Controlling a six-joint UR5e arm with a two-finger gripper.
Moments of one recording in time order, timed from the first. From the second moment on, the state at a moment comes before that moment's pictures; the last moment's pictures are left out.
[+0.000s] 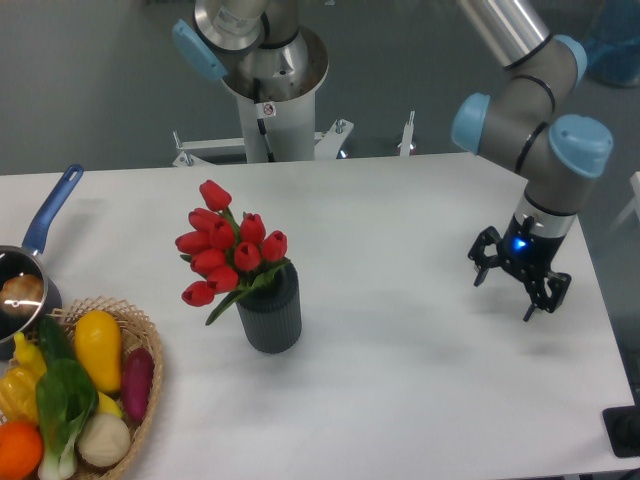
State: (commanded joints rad) arm 2.89 -2.03 -1.70 -0.86 1.23 1.72
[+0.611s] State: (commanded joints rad) arm 2.91 -1.93 -1.82 -1.02 0.82 1.69
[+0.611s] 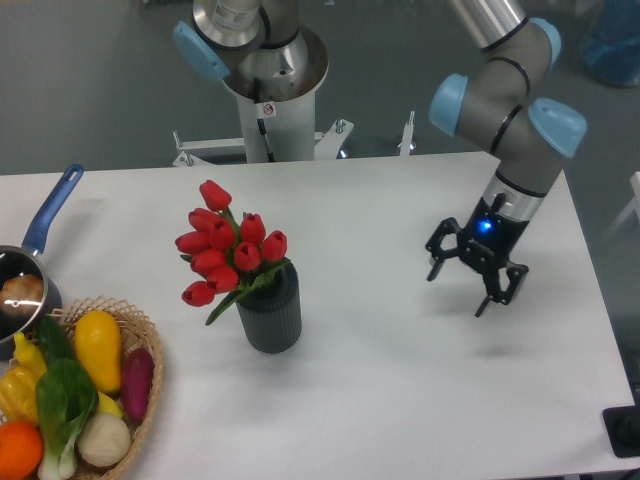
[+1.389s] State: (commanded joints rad) arm 2.76 -1.75 -1.81 -1.49 0.72 1.69
